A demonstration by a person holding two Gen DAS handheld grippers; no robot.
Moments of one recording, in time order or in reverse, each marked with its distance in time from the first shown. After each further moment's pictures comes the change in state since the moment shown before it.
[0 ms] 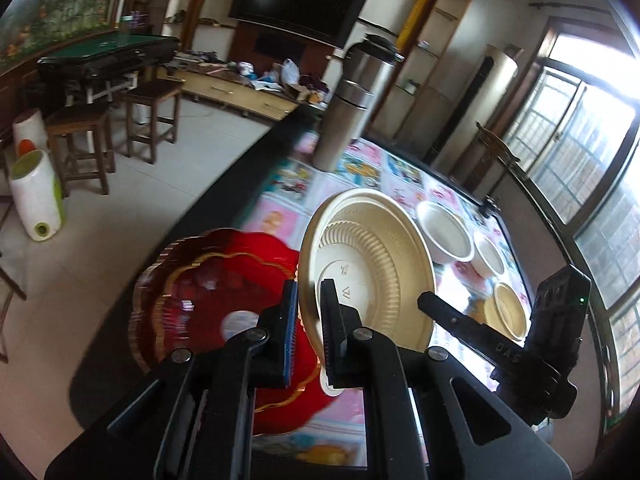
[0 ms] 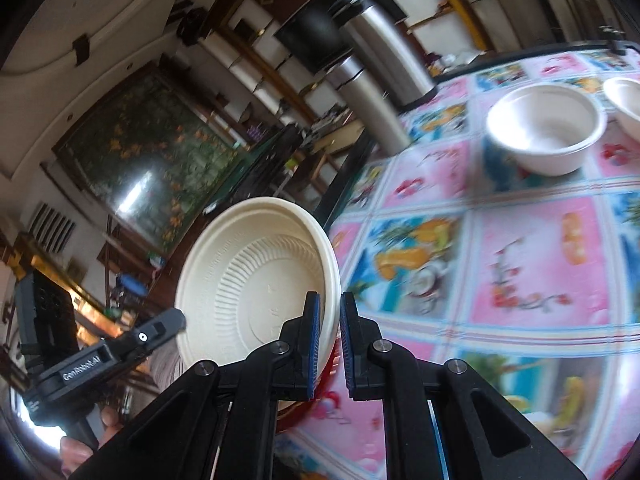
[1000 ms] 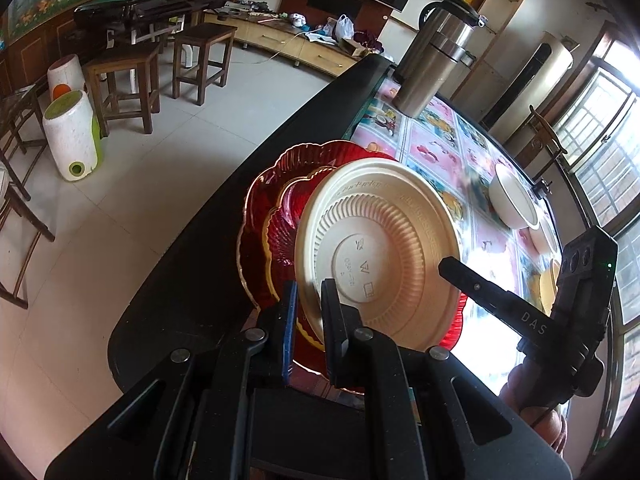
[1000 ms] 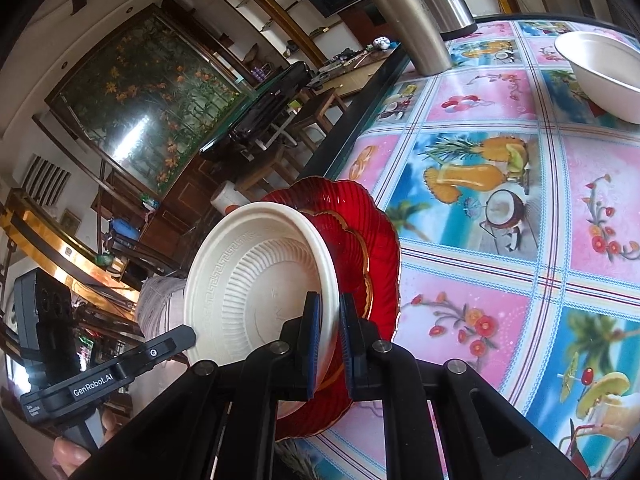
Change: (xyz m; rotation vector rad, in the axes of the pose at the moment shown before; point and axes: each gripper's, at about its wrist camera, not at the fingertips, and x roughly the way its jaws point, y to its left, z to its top) left arm 0.029 0.074 -0.040 -0.103 0.170 0.123; right arm 0.082 0.032 -0.045 -0.071 0.191 -0.023
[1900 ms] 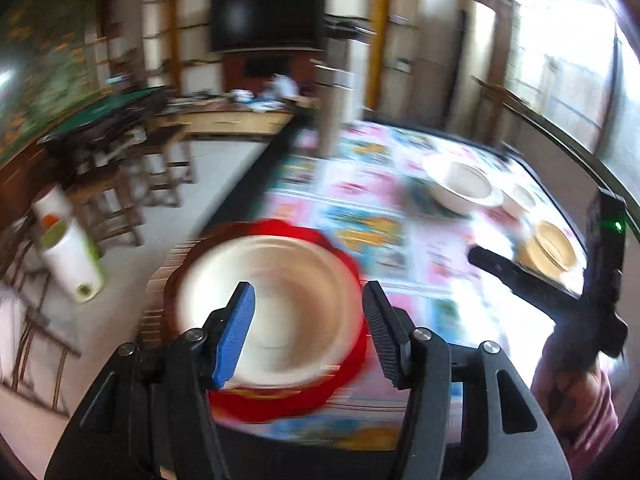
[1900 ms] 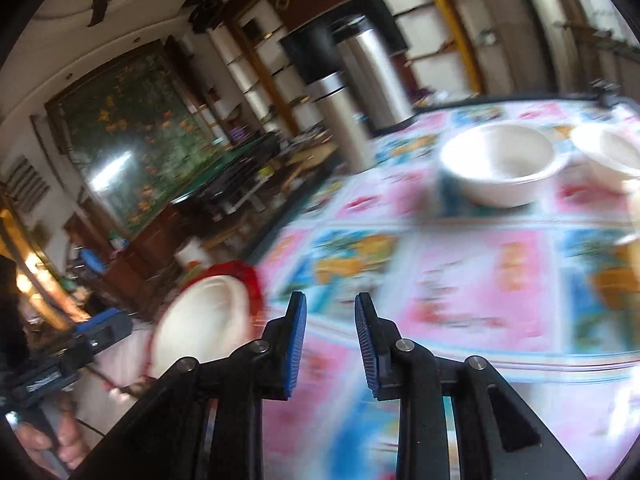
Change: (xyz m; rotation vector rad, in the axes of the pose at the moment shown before) left arm -0.029 -0.116 -0.026 0.383 -0.216 0.015; right arm -0.116 -0.070 -0.001 -0.072 -0.291 -0.176
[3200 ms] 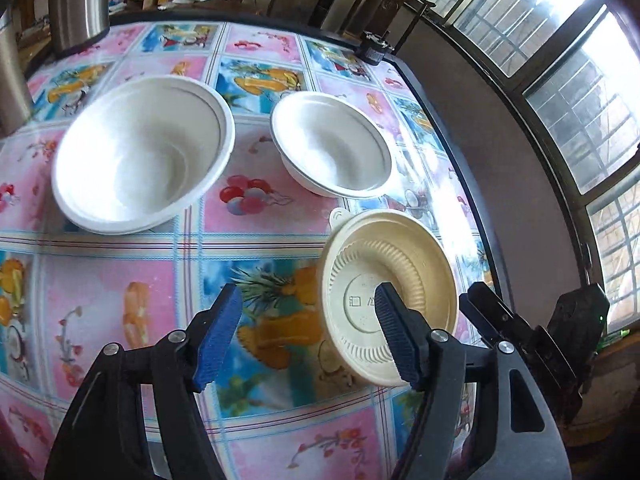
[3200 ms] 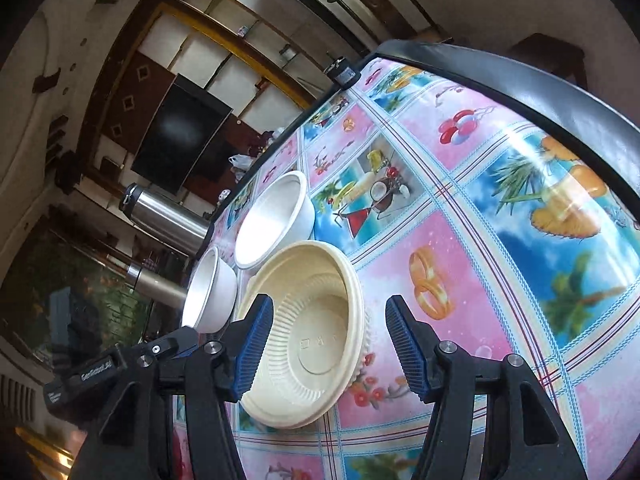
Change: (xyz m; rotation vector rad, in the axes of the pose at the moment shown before) left arm 0.189 -0.300 0.101 0.042 0.450 -0.417; right arm -0.149 -0.317 0.024 0.622 -0.126 -0.183
